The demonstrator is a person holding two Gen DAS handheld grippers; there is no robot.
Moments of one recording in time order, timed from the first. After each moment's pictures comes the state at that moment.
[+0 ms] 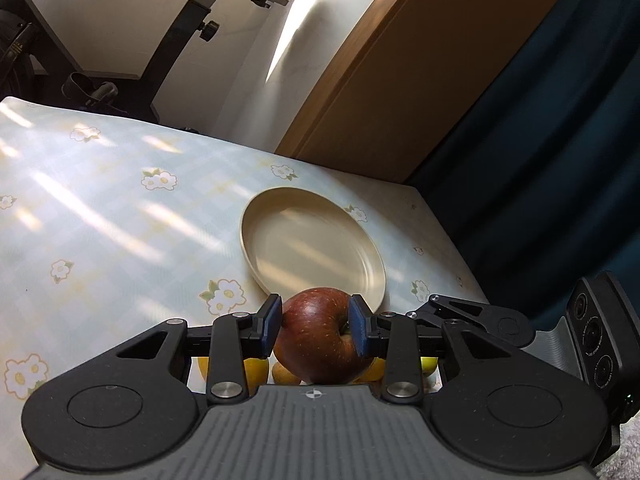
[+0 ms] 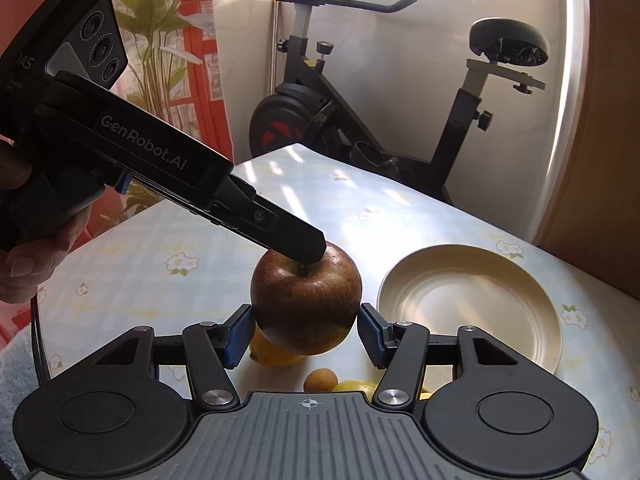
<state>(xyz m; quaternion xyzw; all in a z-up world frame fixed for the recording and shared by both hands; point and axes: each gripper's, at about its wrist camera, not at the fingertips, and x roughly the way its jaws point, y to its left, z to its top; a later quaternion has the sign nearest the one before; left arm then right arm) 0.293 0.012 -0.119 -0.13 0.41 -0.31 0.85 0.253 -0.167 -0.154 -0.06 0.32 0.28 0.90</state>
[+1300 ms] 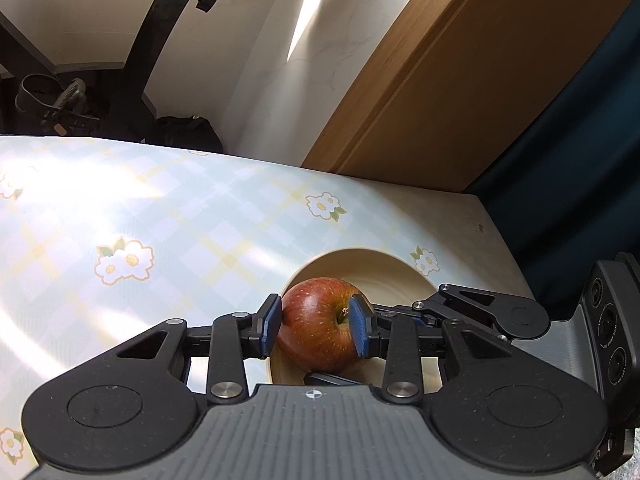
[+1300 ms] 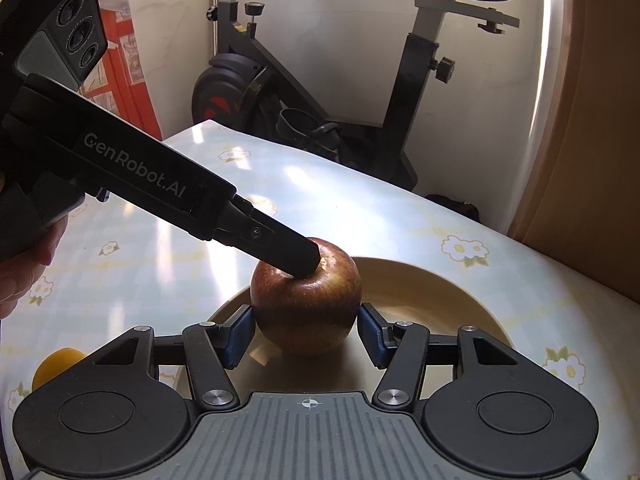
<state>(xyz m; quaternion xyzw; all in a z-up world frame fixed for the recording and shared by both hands) 0.443 -0.050 -0.171 -0.10 0.45 -0.29 0.84 0.401 -0.205 -0.216 -0.05 0.37 0.25 0.89</state>
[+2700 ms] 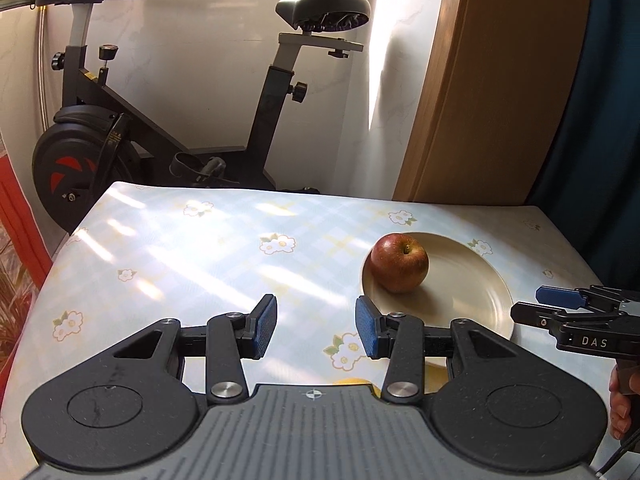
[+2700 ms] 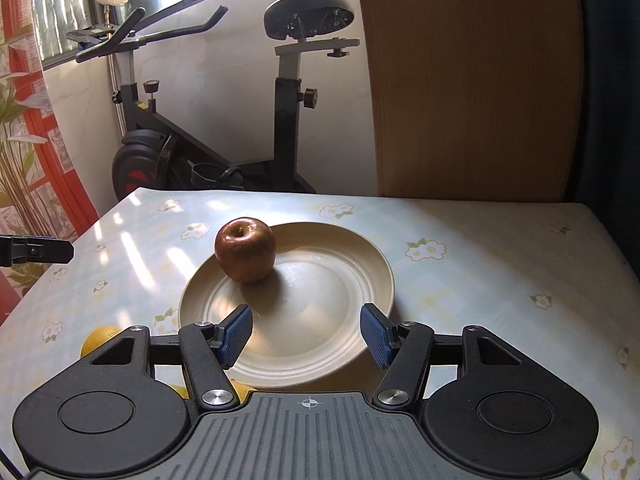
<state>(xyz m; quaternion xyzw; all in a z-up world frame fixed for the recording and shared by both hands) 0.284 -0.002 -0.099 0.00 0.35 -0.13 0.93 0.260 -0.279 -0.185 0.07 0.32 0.08 0.94</state>
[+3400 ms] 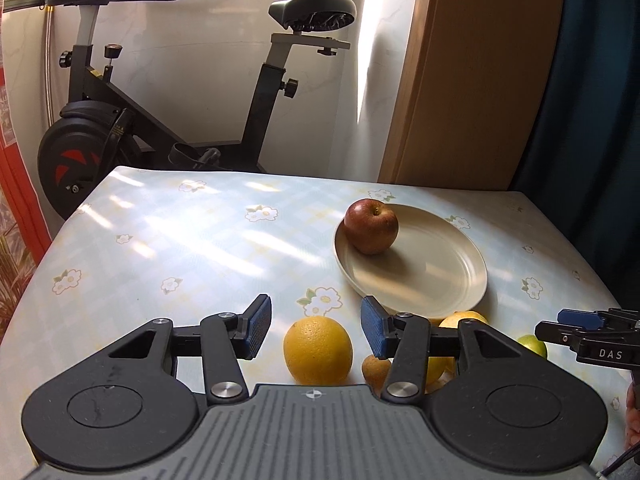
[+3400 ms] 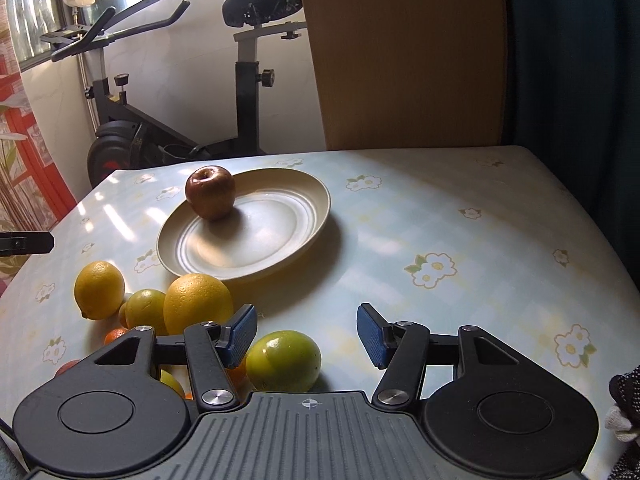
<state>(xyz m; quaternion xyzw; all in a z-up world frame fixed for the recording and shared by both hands) 0.229 -0.015 -0.111 0.01 0.34 -0.12 0.93 0.187 -0.305 -0.201 0.09 0.35 0.05 0.93</state>
